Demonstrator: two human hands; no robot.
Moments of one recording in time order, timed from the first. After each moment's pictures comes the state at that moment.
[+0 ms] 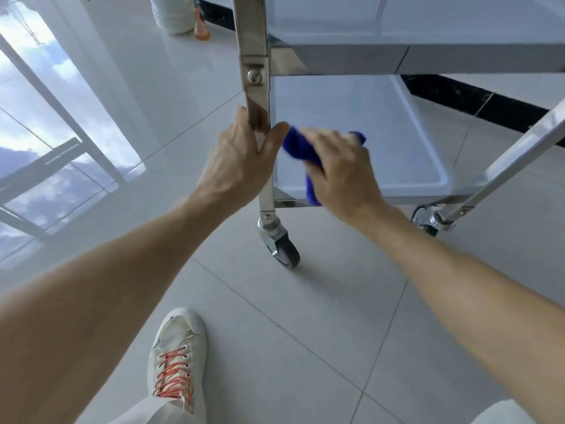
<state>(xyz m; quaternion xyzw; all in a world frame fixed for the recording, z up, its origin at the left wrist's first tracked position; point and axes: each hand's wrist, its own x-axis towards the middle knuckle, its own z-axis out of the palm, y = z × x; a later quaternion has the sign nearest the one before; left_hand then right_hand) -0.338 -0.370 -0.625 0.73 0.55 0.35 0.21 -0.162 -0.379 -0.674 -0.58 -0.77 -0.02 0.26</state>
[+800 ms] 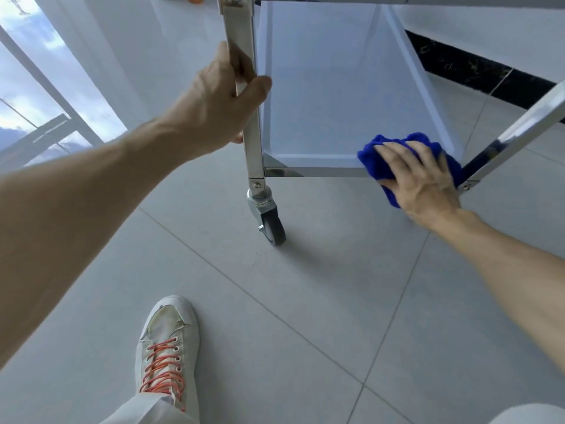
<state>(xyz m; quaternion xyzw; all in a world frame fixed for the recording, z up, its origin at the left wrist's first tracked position) -0.361 -0.333 -0.619 0.75 0.52 0.32 0.26 -0.030 -0.383 -0.749 -0.63 -0.77 -0.13 0.06</state>
